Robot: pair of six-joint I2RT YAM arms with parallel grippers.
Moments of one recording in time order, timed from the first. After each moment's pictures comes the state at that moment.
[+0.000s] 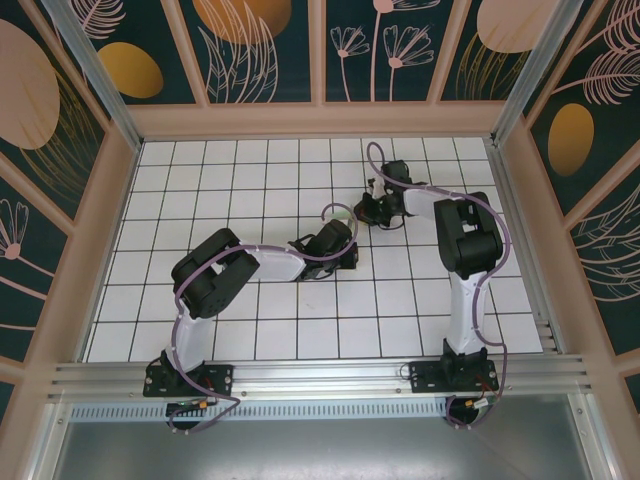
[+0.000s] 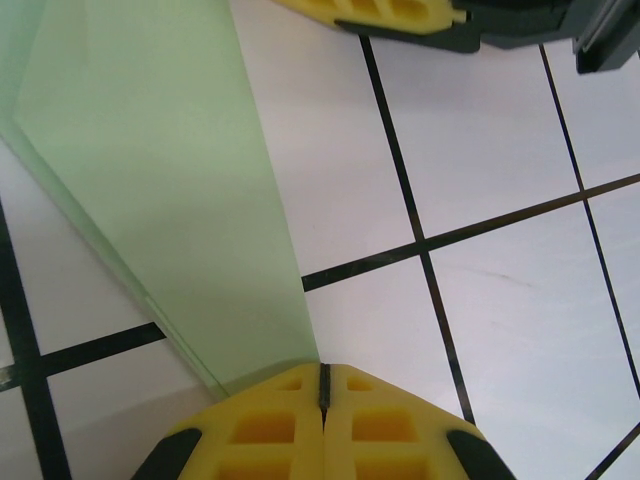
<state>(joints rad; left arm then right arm) -0.89 2.05 1.12 0.16 0.02 -0.79 0.28 2.12 1.36 -0.31 -0.56 0.49</state>
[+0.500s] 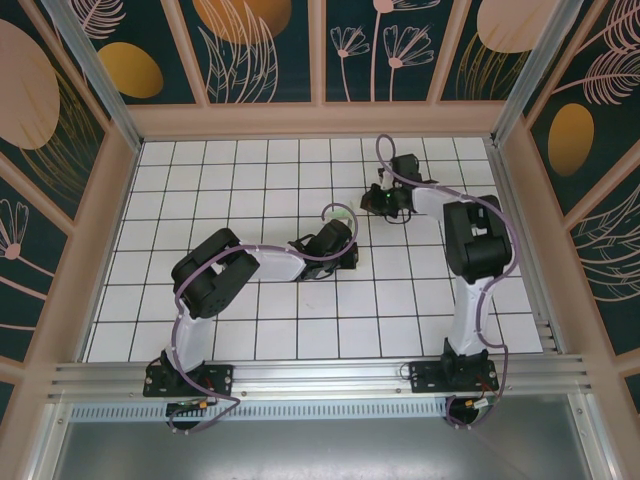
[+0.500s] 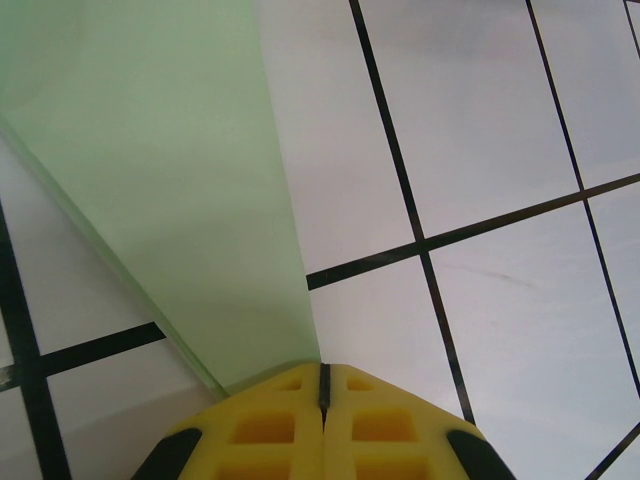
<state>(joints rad) -0.89 2.05 1.12 0.16 0.02 -0.79 0.25 2.02 1.30 -0.24 -0.50 0.49</state>
